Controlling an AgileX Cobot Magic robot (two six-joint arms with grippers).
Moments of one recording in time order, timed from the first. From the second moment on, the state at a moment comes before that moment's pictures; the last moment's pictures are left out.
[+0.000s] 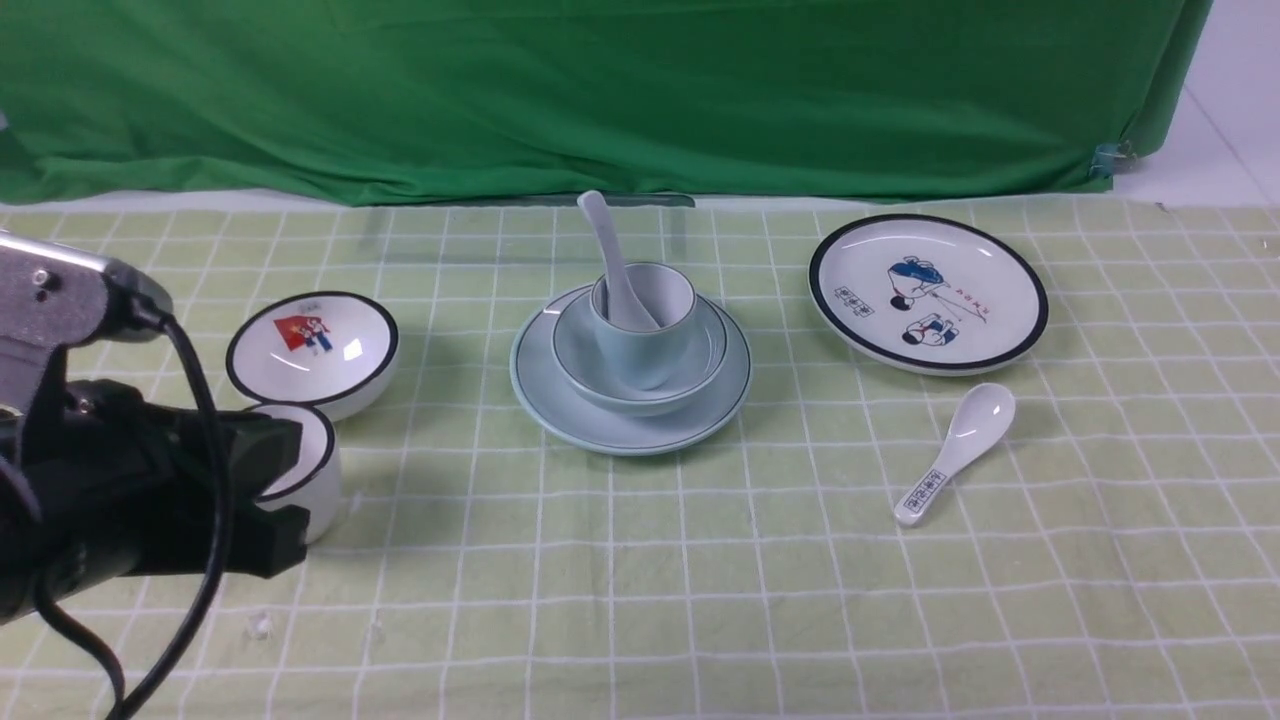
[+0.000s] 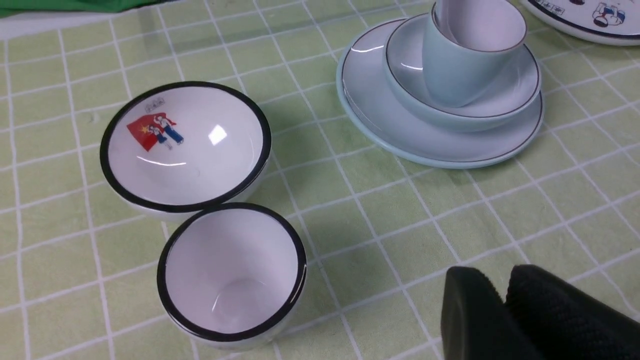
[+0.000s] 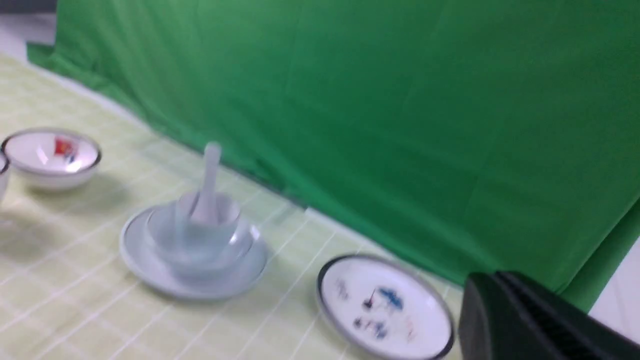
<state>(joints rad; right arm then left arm) 0.37 0.40 -0.68 0.15 0.40 -0.42 -0.29 0.86 -0.59 -0.11 0.34 0.08</state>
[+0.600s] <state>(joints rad) 0.37 0.27 -0.32 0.10 0.41 -0.23 -0.29 0.86 -0.59 -0.11 0.29 0.08</state>
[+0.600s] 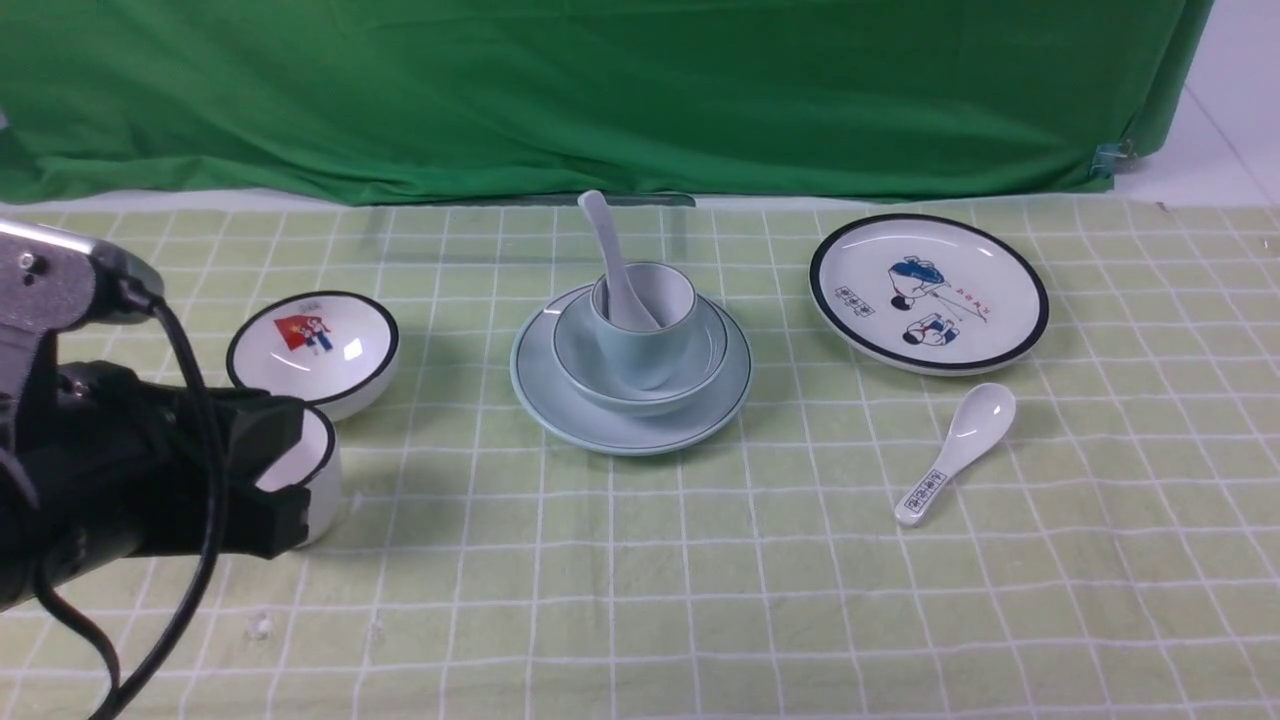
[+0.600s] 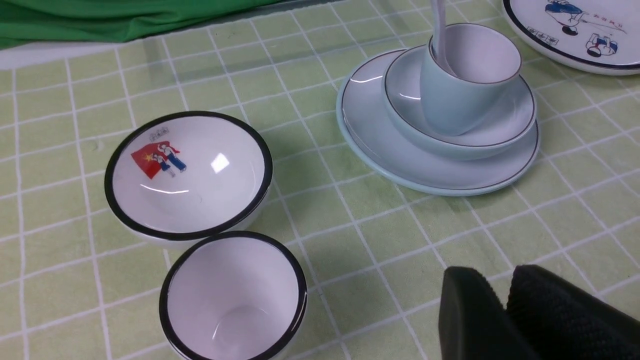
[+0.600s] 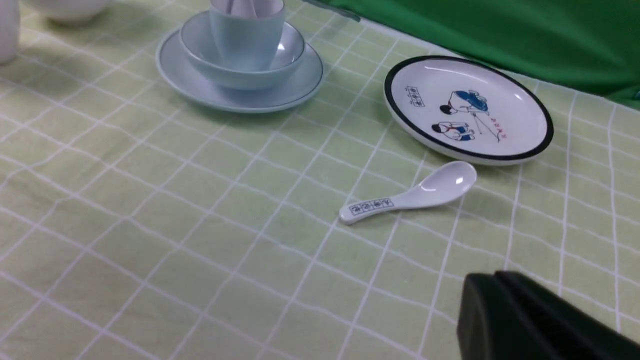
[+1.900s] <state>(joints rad) 0.00 0.00 0.01 0.07 0.22 -0.13 -0.29 0.86 -0.59 -0.07 0.27 0.08</state>
